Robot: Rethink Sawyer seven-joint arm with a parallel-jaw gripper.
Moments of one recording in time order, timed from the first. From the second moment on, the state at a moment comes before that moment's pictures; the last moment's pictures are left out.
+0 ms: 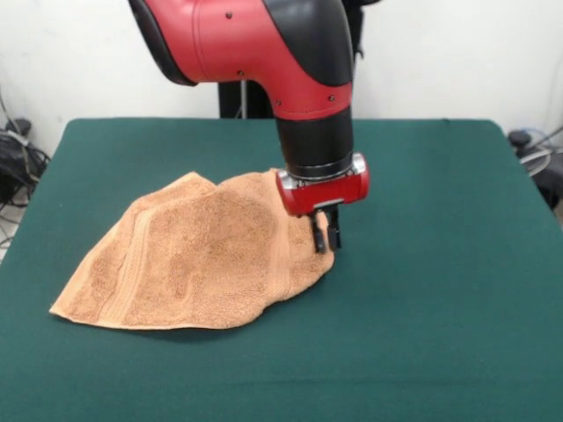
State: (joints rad) arm -0.51 -0.46 0.30 1.75 -0.16 0.23 1.30
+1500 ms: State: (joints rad) arm -0.51 -0.49 0.31 1.78 -0.18 0.22 1.30
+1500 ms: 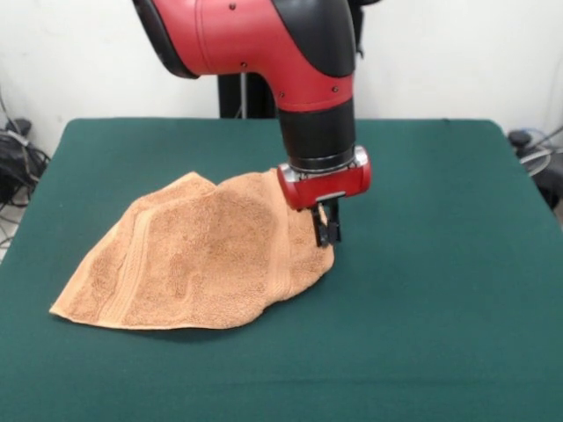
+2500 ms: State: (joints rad) arm -0.53 -0.49 0.31 1.79 -0.18 0.22 1.30
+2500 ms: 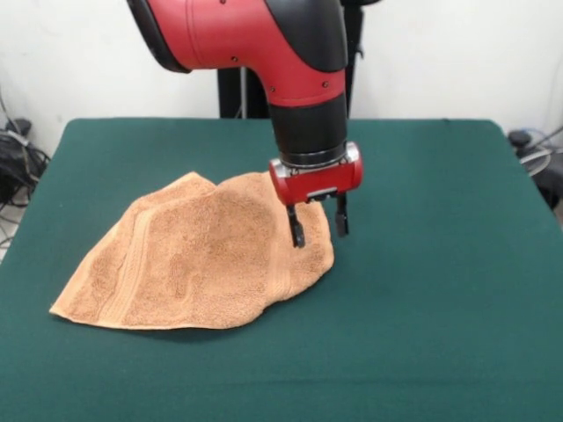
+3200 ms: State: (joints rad) arm -0.54 -0.43 0.31 1.79 -0.18 0.16 1.30
